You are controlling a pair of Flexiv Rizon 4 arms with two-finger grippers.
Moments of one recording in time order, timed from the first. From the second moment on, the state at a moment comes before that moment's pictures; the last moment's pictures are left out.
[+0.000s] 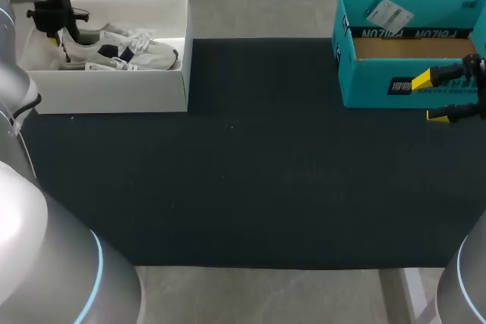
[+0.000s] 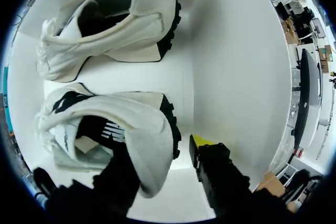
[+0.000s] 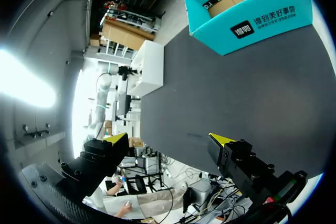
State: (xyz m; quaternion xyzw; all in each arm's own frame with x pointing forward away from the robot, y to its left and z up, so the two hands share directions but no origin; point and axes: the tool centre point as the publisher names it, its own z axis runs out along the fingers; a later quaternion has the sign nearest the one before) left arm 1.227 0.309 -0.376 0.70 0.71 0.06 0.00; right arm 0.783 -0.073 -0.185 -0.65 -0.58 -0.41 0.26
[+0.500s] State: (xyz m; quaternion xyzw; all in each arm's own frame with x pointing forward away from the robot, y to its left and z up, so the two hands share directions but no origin) left arm 1.209 0.303 -0.325 0.72 0.70 0.01 0.02; right arm 0.783 -0.073 -0.185 -0.65 -0.58 -0.41 0.26
